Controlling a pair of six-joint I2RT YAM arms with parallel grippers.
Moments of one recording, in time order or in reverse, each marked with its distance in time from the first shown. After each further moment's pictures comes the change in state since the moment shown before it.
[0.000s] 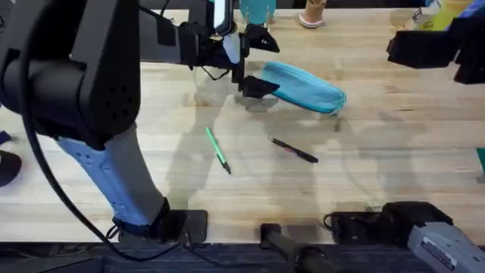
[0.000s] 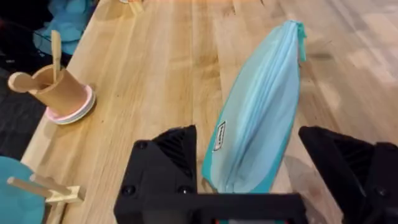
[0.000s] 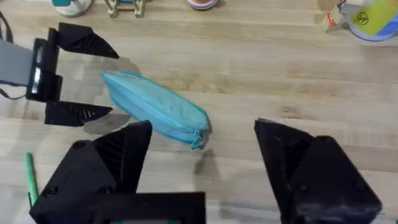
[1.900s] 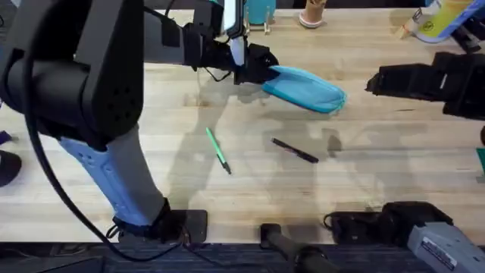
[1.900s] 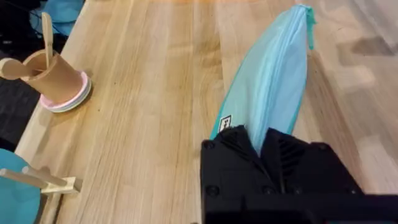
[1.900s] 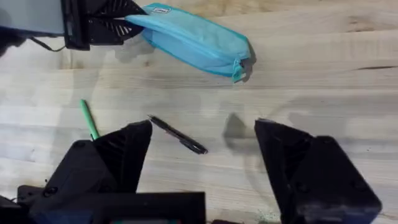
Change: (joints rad) left arm -0.022 0.000 0.001 -0.019 -0.080 -0.004; right arm 0.000 0.000 0.000 -0.265 -0.153 0.170
